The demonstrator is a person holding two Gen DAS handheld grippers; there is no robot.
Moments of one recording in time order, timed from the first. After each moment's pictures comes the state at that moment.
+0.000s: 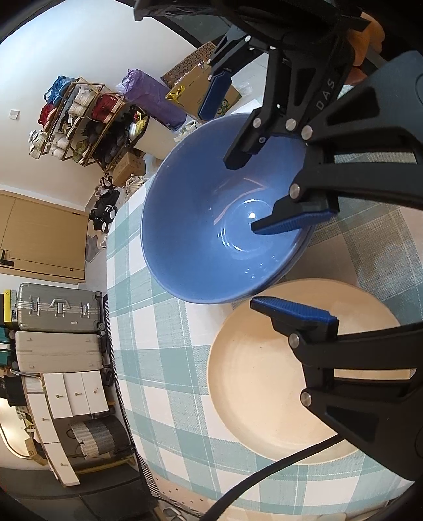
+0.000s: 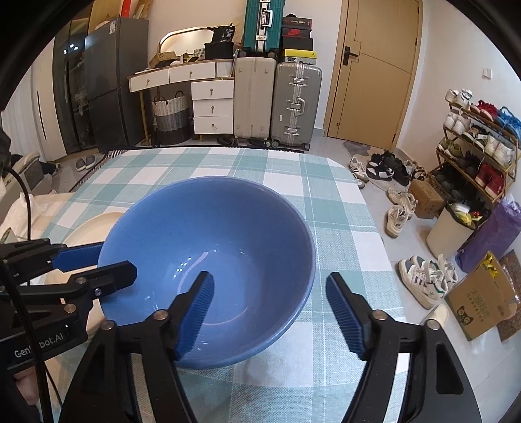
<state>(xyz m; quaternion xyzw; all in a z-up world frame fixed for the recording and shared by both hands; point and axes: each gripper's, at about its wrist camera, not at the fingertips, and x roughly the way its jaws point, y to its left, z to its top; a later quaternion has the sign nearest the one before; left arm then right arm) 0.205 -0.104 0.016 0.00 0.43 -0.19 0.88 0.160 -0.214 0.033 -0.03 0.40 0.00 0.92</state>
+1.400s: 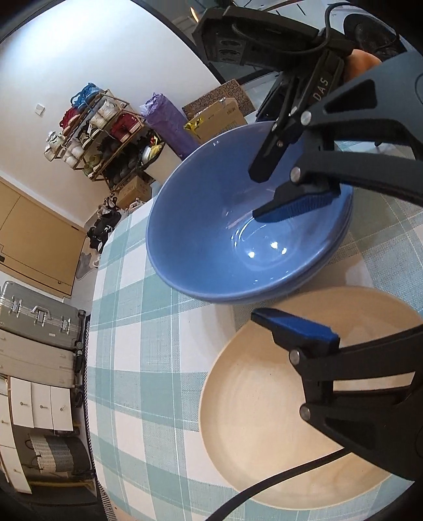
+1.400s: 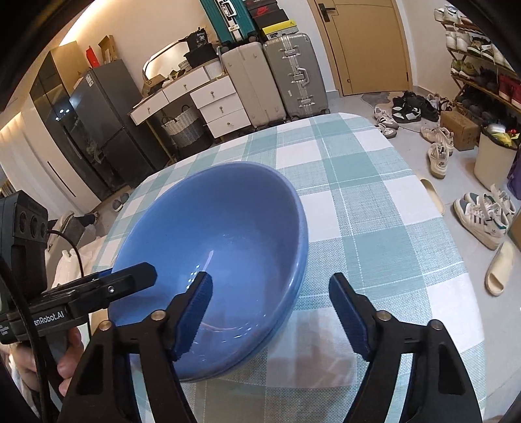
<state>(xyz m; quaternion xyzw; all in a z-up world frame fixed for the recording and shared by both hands) 0.250 -0.092 -0.011 -0.10 0.46 -0.24 0.85 0.177 -0.252 0.002 0.16 0.43 0.07 0.89</state>
